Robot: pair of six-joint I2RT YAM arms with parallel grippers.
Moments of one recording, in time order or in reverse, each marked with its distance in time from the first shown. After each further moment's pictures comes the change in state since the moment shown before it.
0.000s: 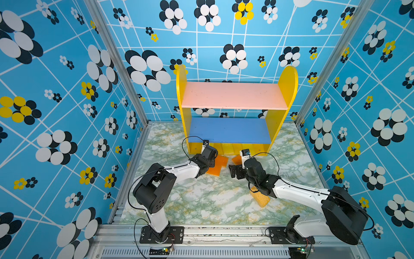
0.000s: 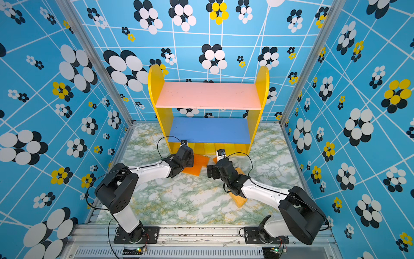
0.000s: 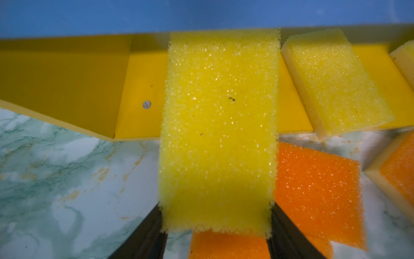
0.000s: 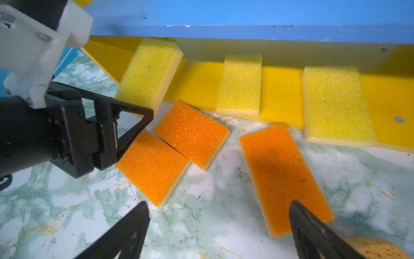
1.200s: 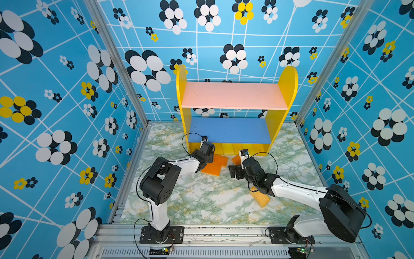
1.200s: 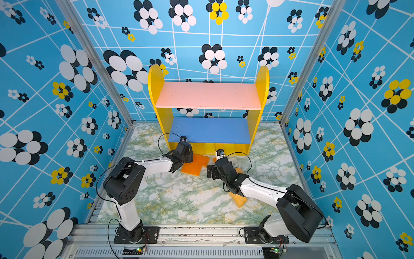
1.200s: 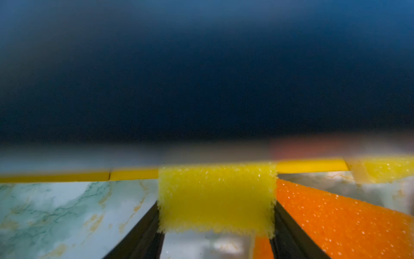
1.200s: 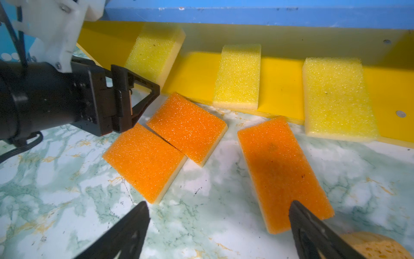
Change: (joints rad) left arm 0.075 0.115 0.070 0.080 0.040 0.070; right arm 0.000 0.032 0.034 -0.049 0.000 0.000
